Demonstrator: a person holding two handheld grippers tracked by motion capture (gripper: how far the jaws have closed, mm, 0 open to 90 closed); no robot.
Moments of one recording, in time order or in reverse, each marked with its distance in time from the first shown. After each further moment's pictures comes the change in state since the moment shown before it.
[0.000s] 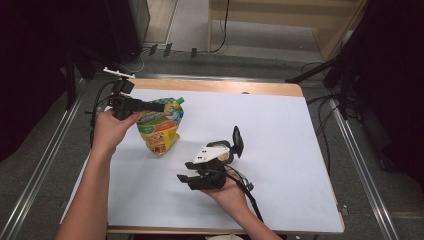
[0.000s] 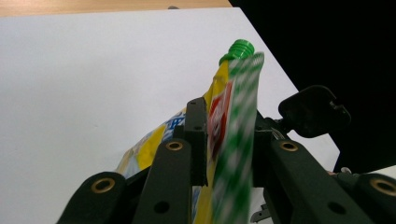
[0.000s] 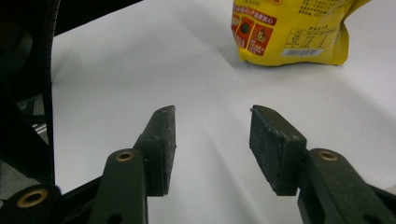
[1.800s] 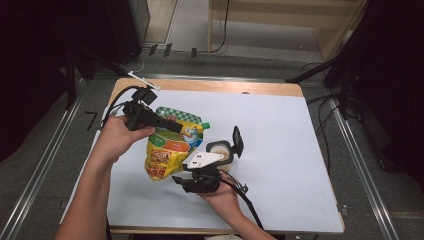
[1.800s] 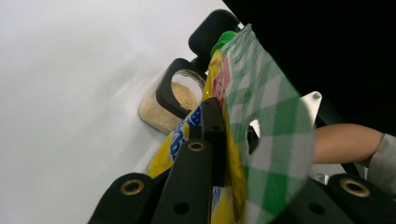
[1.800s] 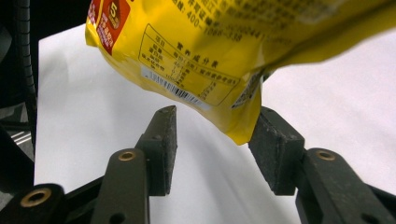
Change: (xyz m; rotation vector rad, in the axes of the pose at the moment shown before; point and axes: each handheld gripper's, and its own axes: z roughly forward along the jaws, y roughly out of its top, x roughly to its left) left arm -0.074 -0.002 0.008 0.254 -0.169 0.135; right arm 0.007 -0.009 0.018 -0.060 -0.026 -0.024
